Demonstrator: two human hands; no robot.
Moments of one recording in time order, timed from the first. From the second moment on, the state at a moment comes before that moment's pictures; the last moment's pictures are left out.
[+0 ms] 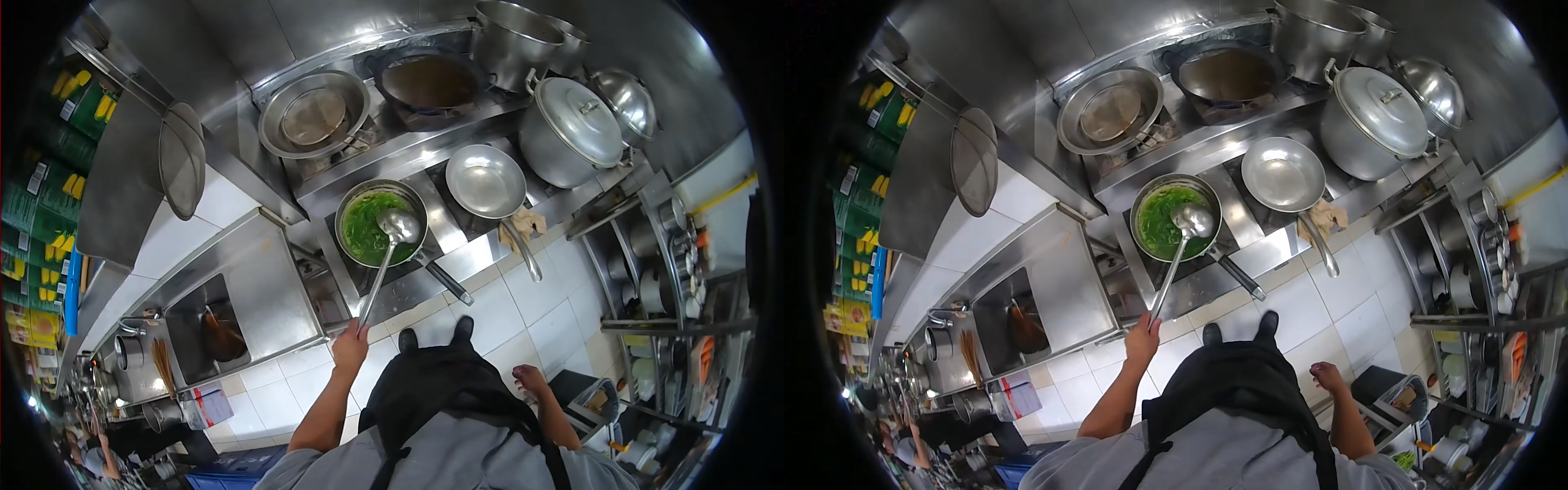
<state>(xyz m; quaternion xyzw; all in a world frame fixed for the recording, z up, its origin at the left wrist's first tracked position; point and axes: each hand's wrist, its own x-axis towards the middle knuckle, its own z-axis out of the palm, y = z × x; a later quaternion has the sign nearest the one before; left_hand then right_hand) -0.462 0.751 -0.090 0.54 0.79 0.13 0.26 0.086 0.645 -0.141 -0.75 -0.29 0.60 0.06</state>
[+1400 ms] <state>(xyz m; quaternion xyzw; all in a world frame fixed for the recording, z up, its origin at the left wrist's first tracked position) -0.373 0.752 -0.071 0.44 0.85 0.18 0.23 -0.034 0.903 -0.130 -0.53 -0.34 0.77 0.10</state>
